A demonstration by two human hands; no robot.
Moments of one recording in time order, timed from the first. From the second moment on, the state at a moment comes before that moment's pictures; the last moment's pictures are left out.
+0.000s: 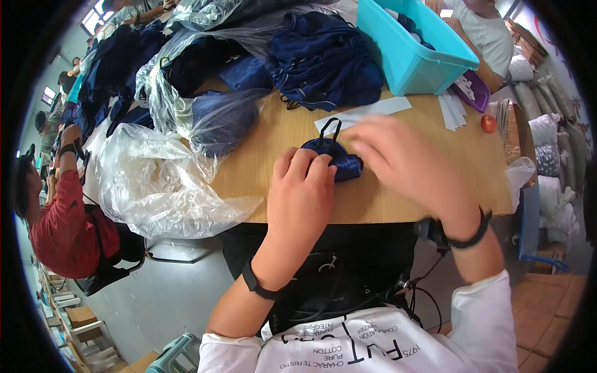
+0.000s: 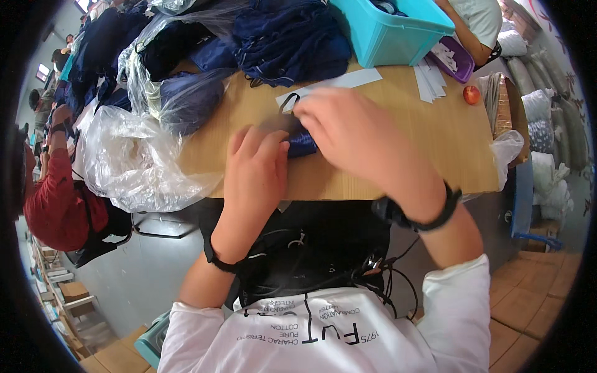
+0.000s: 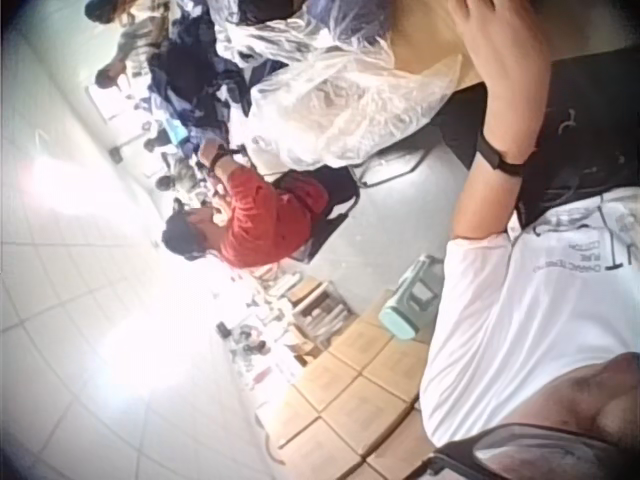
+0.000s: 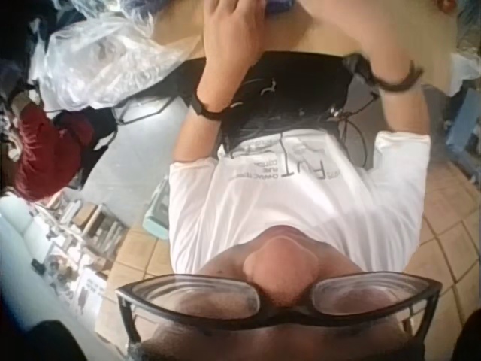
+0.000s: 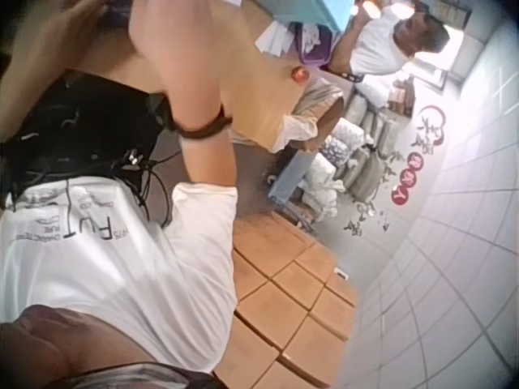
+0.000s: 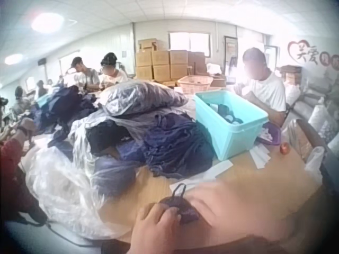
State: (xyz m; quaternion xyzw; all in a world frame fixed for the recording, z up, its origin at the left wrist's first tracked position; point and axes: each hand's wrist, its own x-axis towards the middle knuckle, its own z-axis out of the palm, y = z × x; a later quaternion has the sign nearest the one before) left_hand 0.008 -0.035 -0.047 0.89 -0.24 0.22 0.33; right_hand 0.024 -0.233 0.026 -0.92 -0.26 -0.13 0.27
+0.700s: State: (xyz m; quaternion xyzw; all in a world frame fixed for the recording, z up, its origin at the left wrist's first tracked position) left_hand 0.012 -0.036 -0.040 0.90 -0.20 0.18 0.33; right_hand 0.078 -0.232 -0.010 -0.83 -0.15 0.20 0.51
